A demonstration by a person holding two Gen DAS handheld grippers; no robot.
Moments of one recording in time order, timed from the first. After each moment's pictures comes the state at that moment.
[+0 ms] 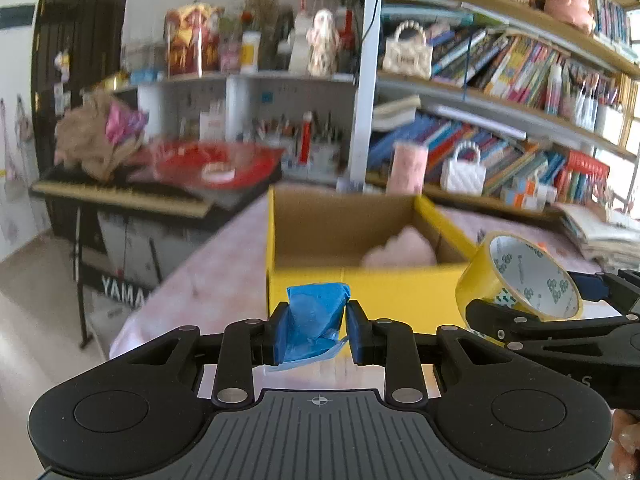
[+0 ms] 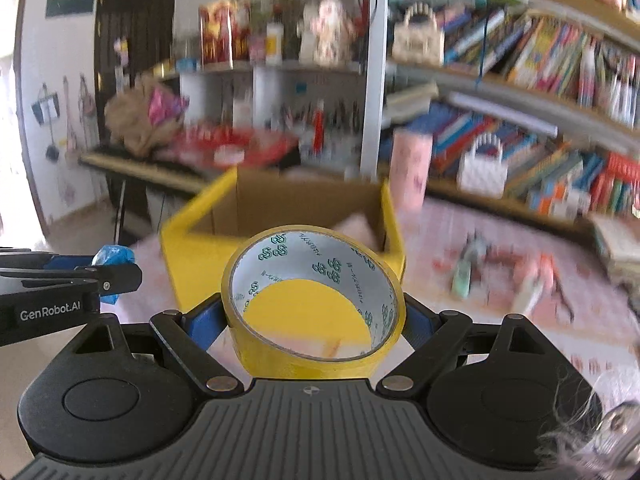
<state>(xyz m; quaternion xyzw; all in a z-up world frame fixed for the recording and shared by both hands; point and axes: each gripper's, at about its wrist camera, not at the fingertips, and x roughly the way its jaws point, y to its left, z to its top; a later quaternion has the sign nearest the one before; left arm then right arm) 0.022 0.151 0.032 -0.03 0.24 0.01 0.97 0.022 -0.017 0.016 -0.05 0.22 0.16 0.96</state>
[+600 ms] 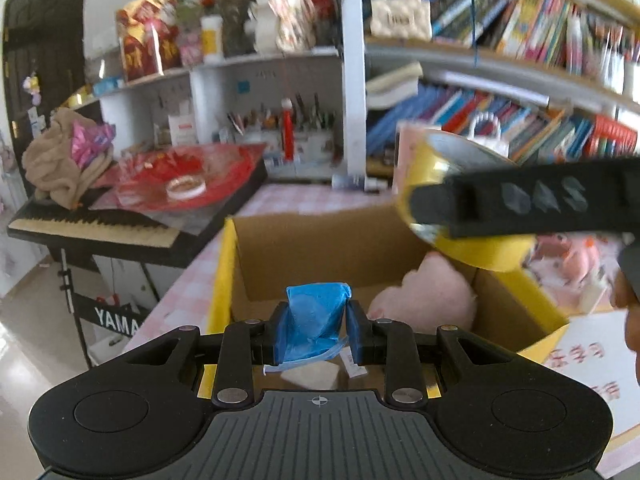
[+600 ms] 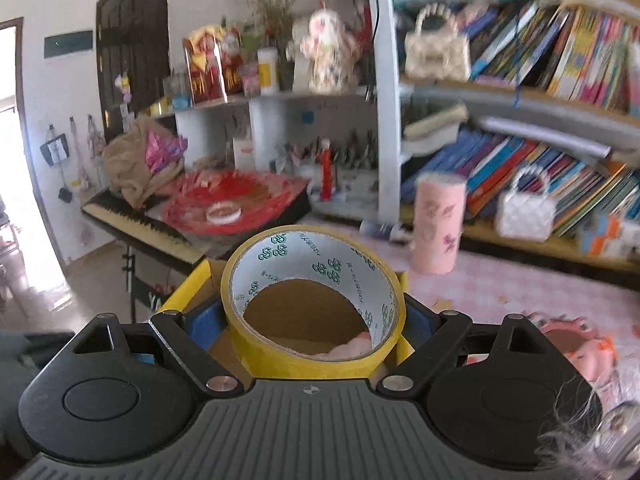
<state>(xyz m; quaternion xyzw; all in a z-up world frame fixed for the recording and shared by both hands) 0.163 0.120 0.008 0.03 0.29 0.01 0.96 0.193 -0.010 0.049 0.00 0.24 0.21 0.95</state>
